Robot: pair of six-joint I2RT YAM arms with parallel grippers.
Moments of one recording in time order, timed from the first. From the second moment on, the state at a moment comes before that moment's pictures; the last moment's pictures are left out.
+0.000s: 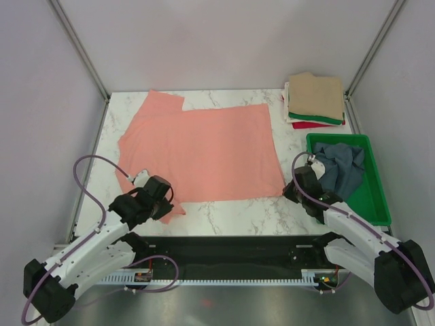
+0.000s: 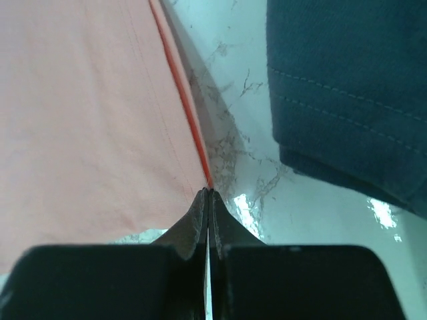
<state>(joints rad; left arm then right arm) -0.63 0.76 0.54 -0.84 -0.31 -1.14 0.42 0.98 0.39 -0.23 0.23 0.84</state>
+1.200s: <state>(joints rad) -0.12 1.70 1.48 -0.89 -0.21 -0.42 0.27 1.60 0.99 -0.17 0.15 0.66</state>
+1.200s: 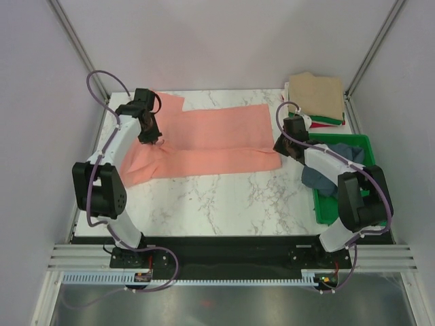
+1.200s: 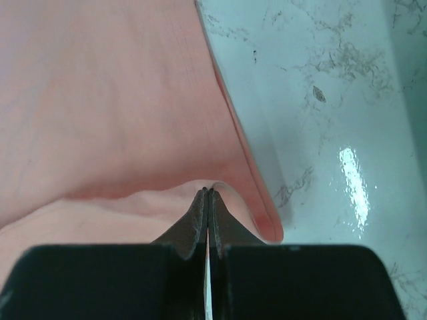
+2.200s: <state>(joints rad) 0.05 1.44 1.10 -0.77 -0.25 -0.62 0.16 1.63 1.02 -0.17 0.02 0.59</state>
